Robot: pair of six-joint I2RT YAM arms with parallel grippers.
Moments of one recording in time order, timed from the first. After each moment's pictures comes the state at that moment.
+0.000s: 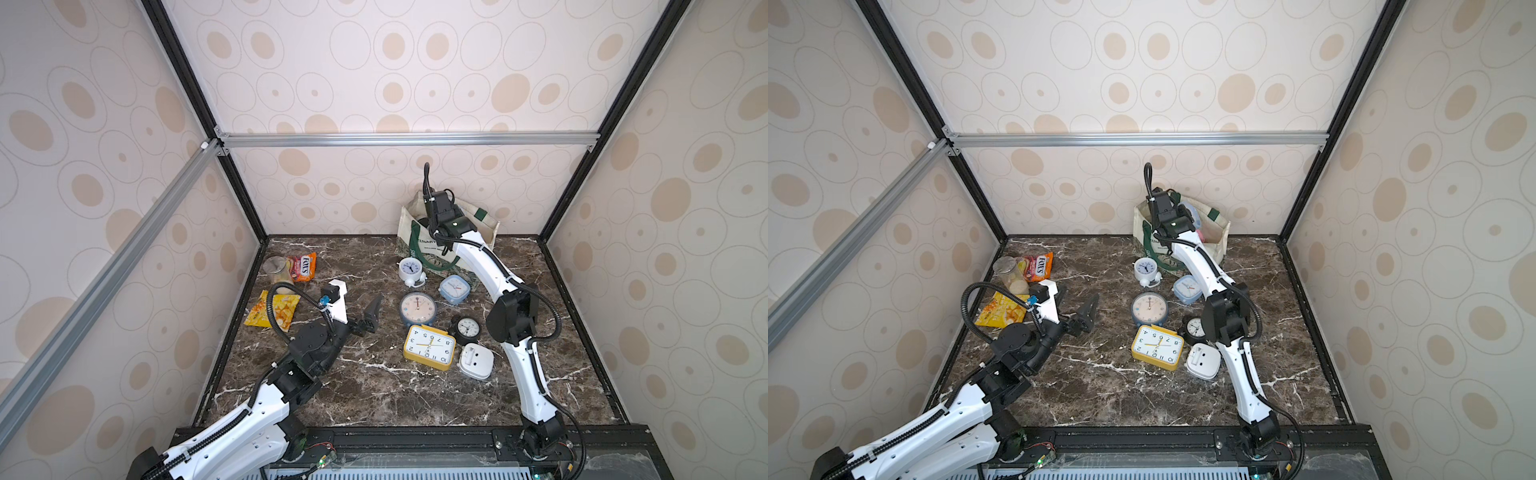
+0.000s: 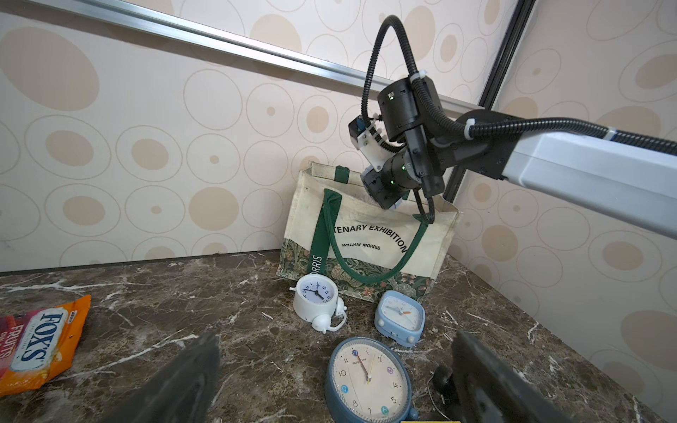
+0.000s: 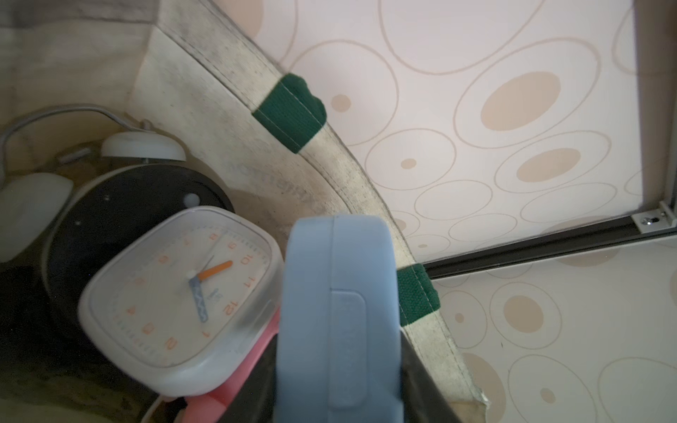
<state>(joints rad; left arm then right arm) -0.70 0.79 0.46 0.39 -0.27 -0.20 0.44 2.39 2.46 -0.68 0.76 -0.36</state>
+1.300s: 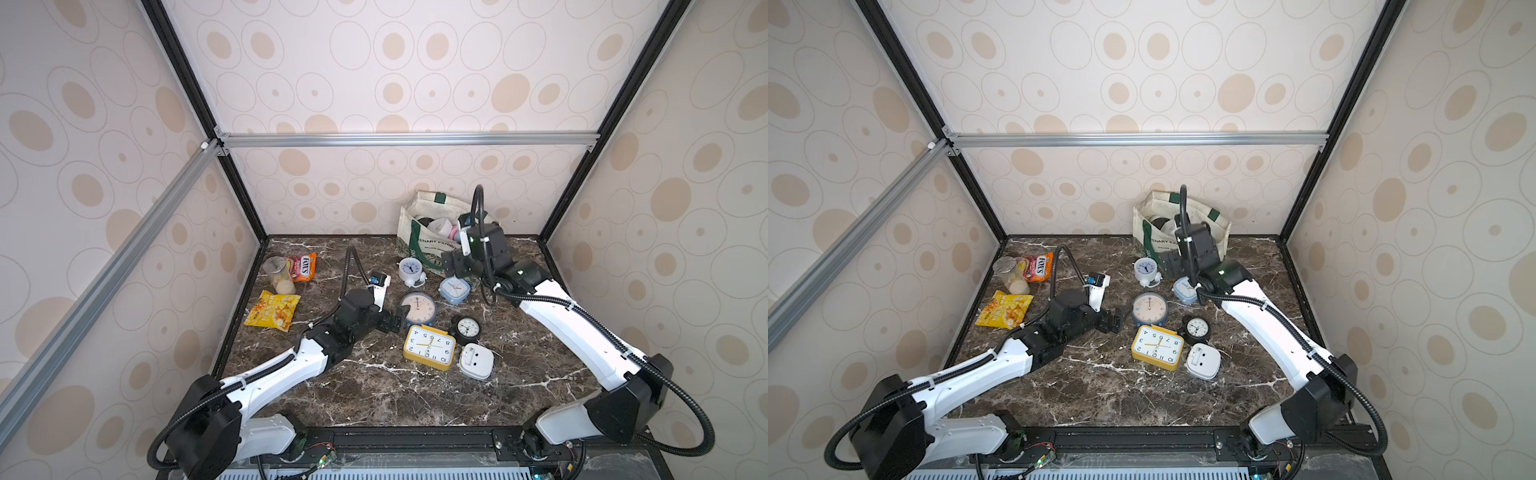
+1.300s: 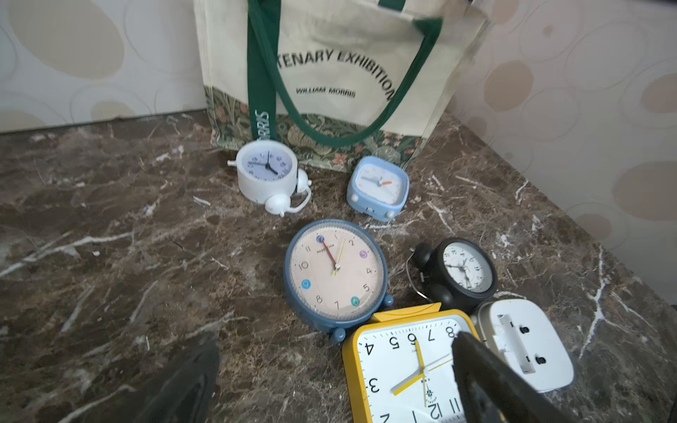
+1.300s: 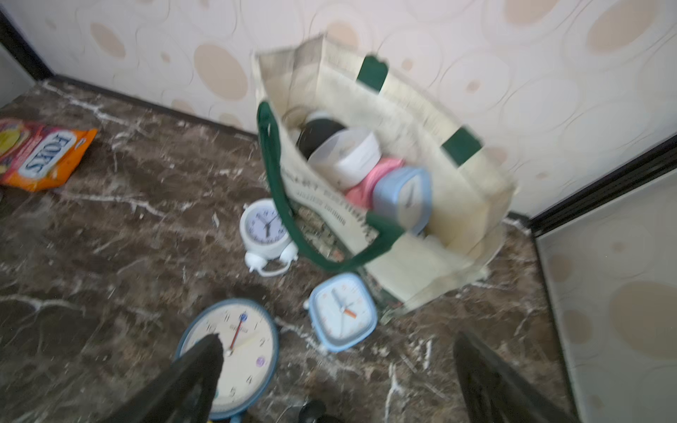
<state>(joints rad) -0.70 1.27 0.75 0.05 -0.05 -0.29 0.56 1.43 1.36 -0.60 0.32 0.10</state>
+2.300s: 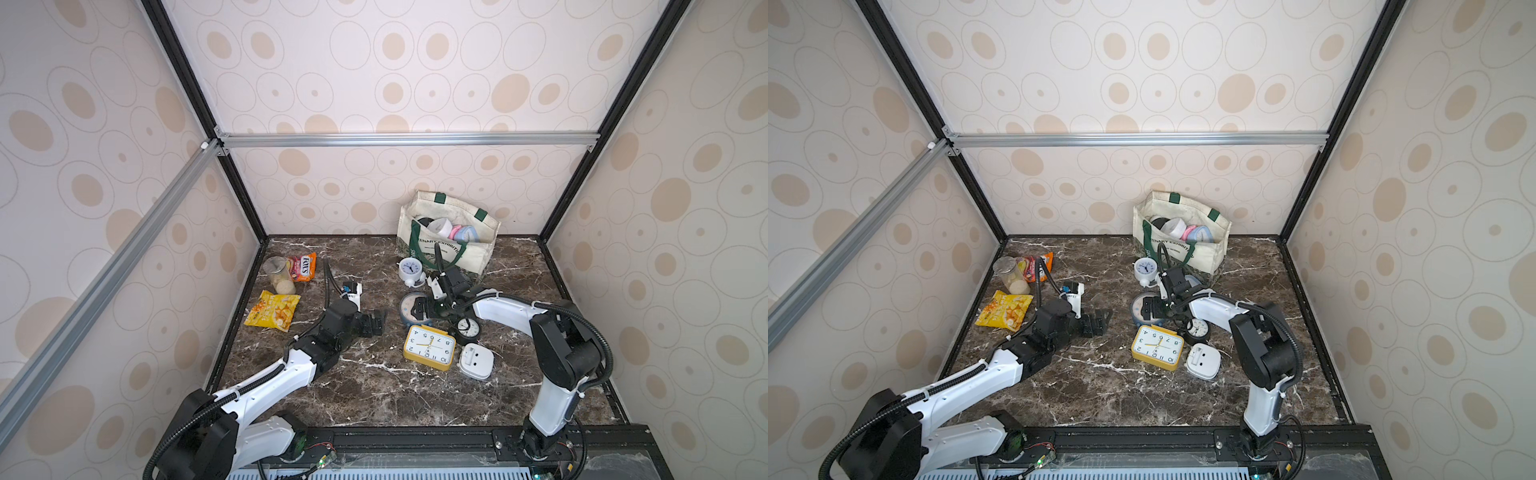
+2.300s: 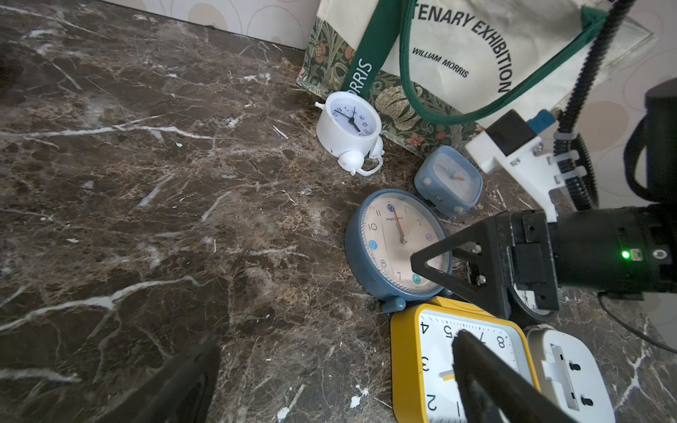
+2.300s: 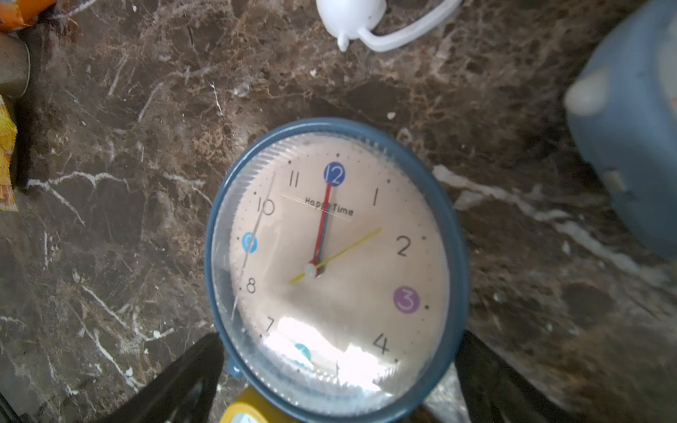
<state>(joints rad) -0.58 1.15 0.58 0.05 -0.09 -0.48 0.52 1.84 1.17 -0.32 -0.23 0.45</state>
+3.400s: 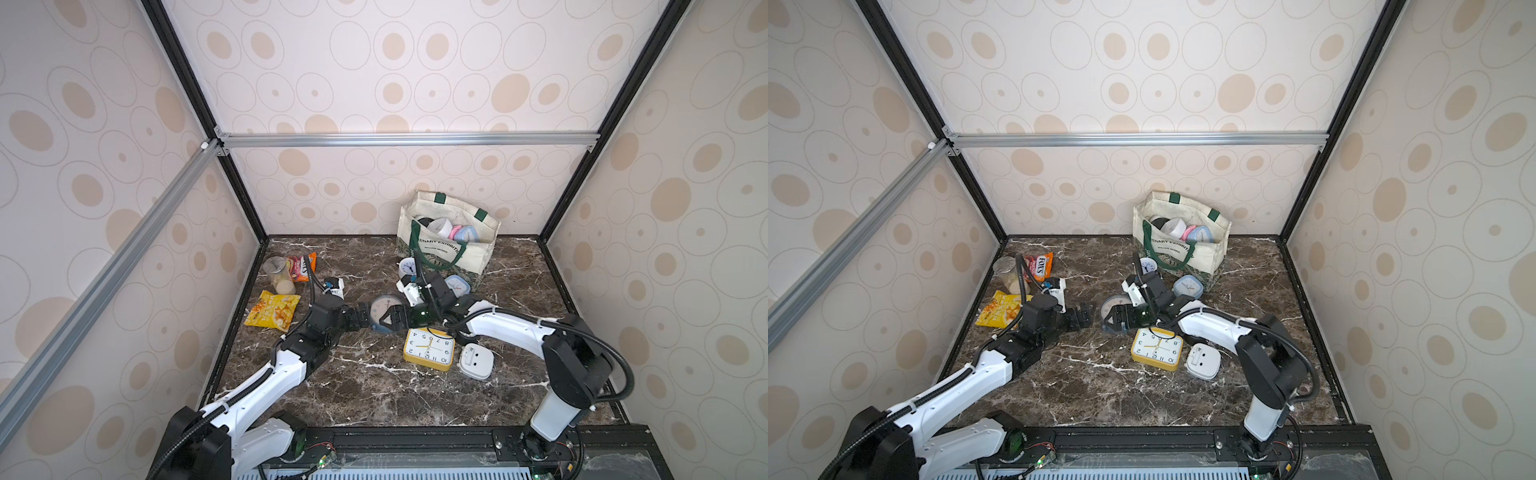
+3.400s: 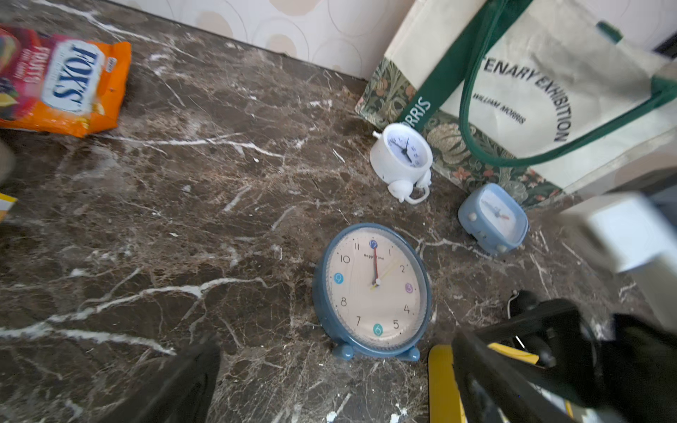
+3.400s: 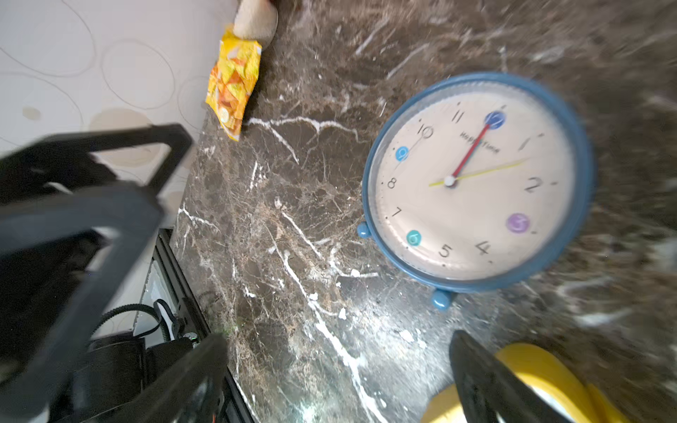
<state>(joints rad) -0.48 1.13 0.61 -0.05 -0.11 -0.48 0.69 1.65 1.11 -0.21 -0.40 0.54</state>
